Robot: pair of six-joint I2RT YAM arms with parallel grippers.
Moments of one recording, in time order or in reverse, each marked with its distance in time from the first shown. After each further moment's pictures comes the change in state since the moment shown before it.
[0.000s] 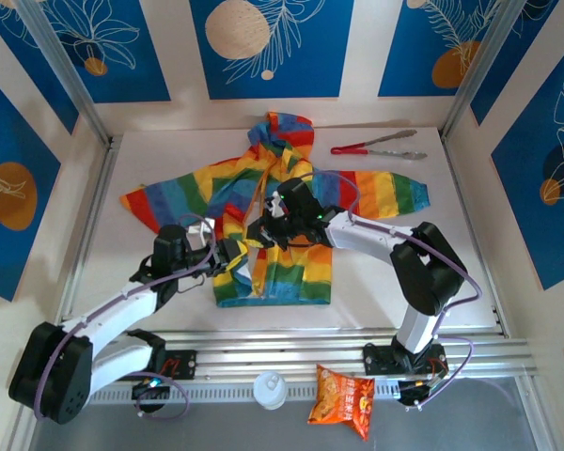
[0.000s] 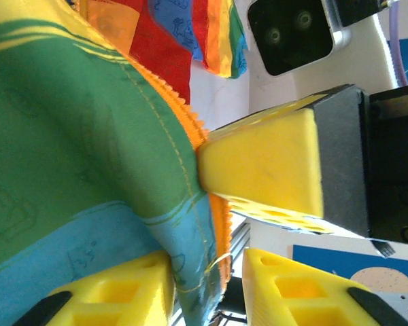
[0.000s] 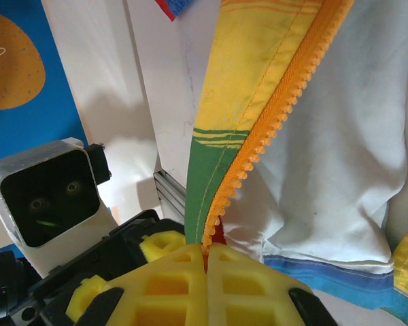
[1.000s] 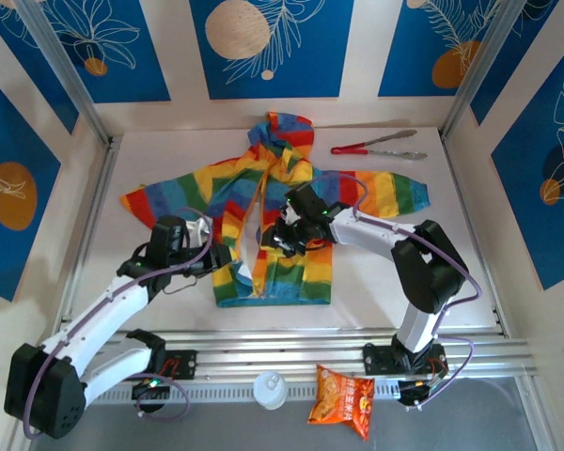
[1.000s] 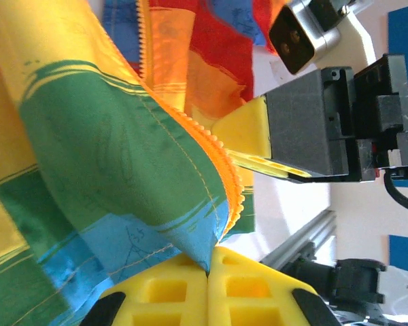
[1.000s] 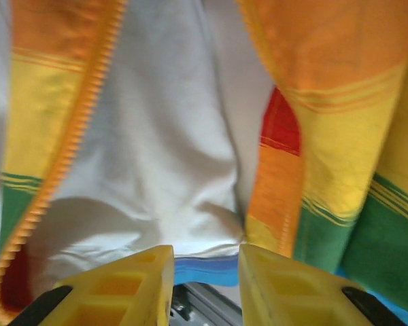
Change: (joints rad) left arm 0.003 -0.099 0.211 -0.610 -0.145 0.382; right arm -0.049 0.006 0.000 -0.306 0.113 -0.188
